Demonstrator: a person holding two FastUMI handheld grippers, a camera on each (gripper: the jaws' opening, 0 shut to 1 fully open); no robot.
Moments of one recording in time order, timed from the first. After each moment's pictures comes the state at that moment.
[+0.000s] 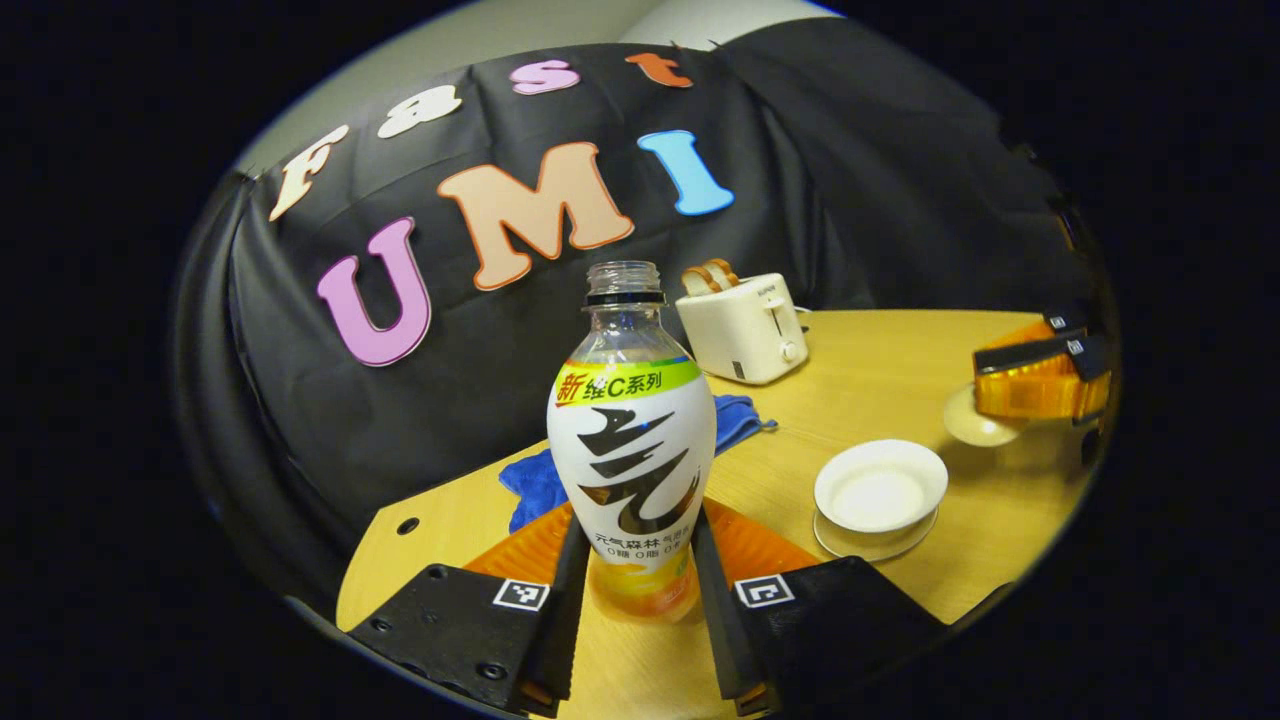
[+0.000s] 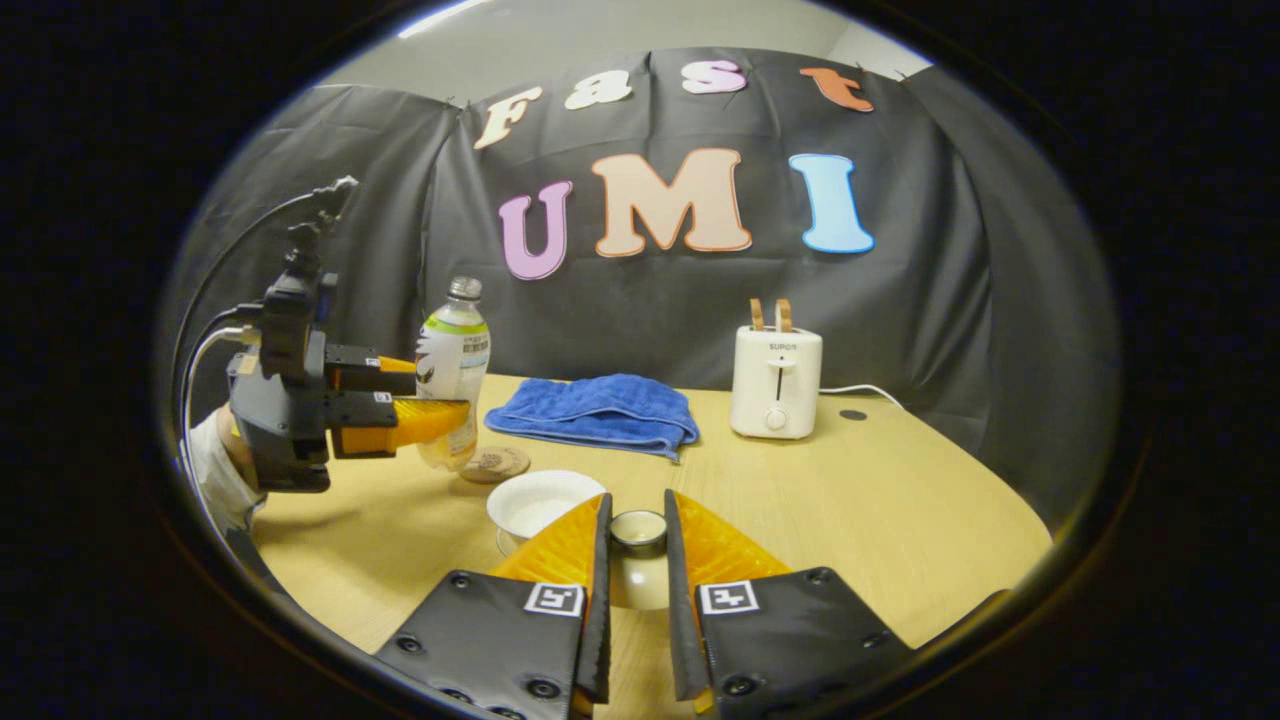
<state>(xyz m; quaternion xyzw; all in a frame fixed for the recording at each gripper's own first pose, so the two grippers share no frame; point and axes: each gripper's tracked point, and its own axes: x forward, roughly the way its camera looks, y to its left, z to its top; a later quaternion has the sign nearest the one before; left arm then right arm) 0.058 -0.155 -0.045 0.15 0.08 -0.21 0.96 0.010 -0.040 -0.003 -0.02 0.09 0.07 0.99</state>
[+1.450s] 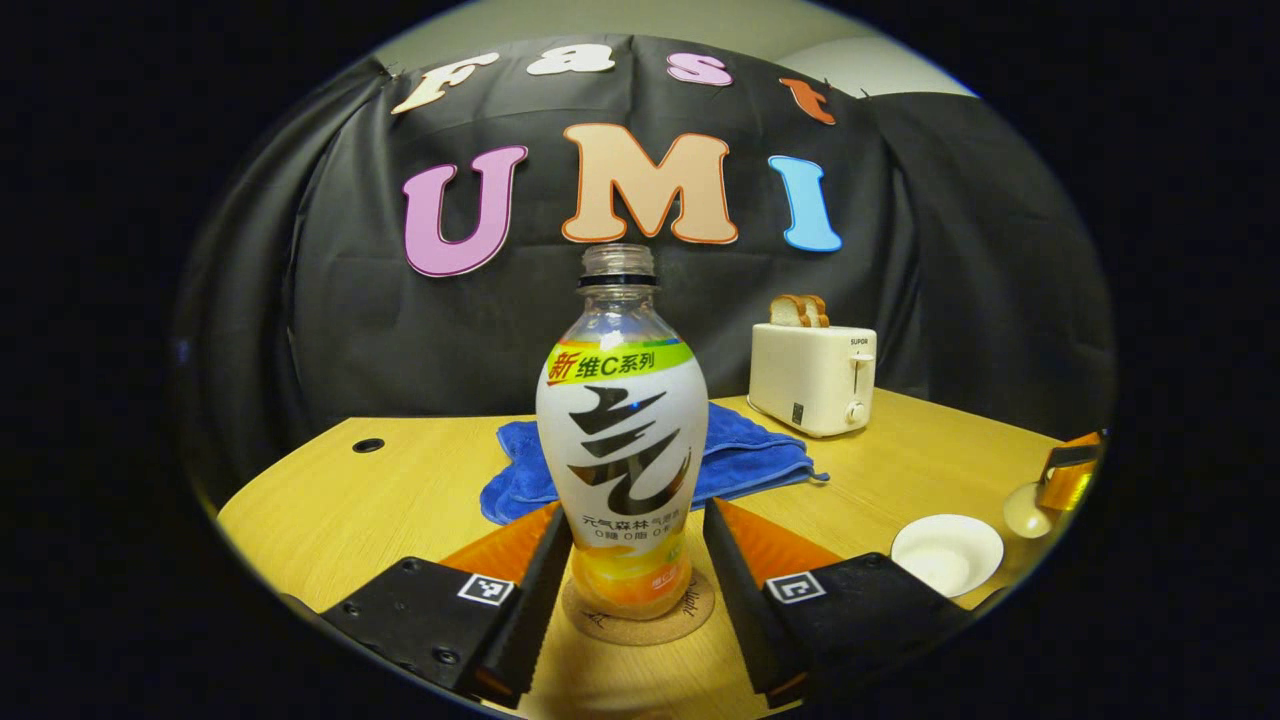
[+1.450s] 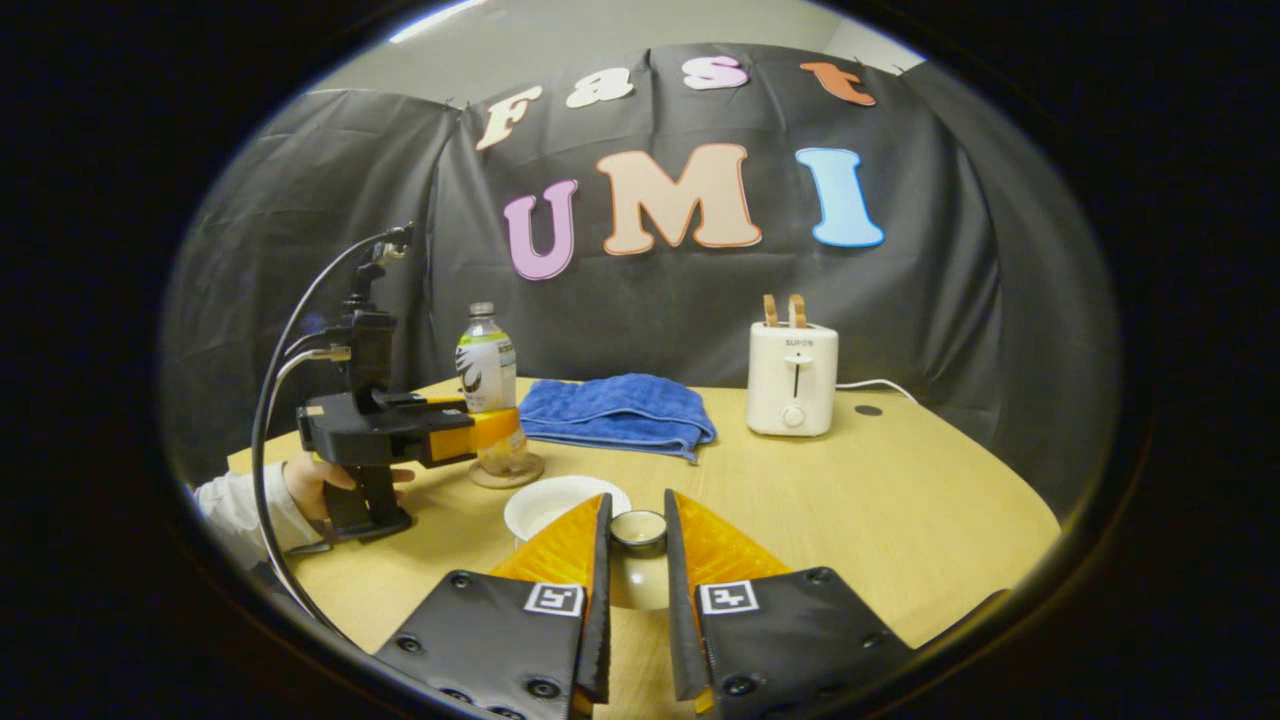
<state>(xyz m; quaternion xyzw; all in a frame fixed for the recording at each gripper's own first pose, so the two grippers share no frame) 0.151 -0.090 -0.032 -0.01 0.08 -0.15 0.99 0.018 -0.020 -0.002 -0.01 0.09 0.08 0.99</state>
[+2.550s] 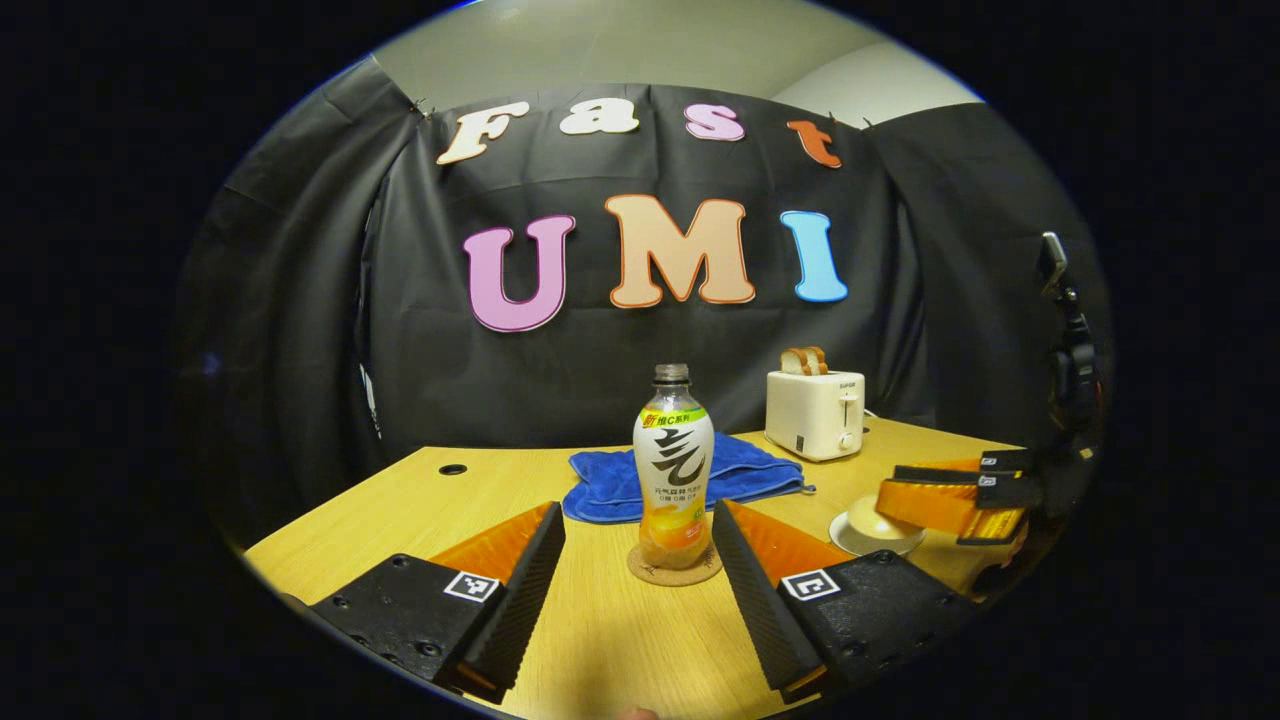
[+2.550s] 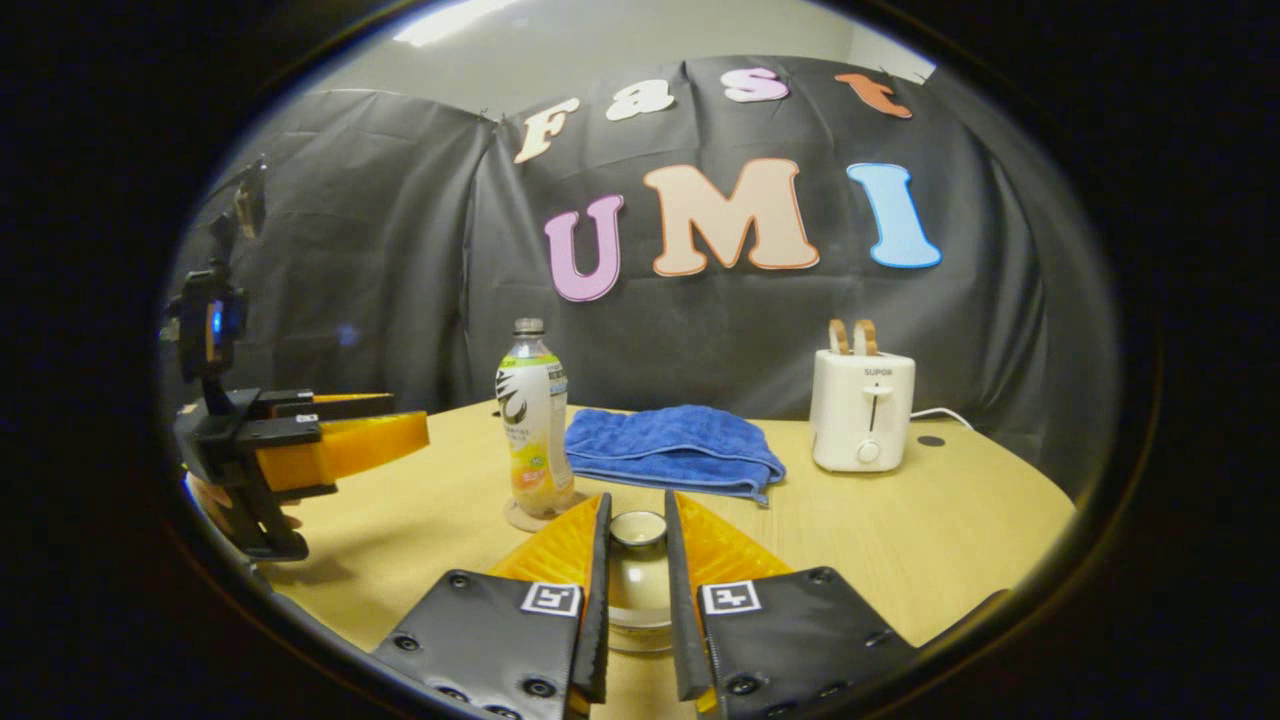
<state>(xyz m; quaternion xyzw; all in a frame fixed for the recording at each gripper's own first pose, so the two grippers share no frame) 0.042 -0.035 0.027 0.00 0.02 -0.10 0.99 0.063 0.044 -0.004 -0.01 0.06 0.13 0.99</state>
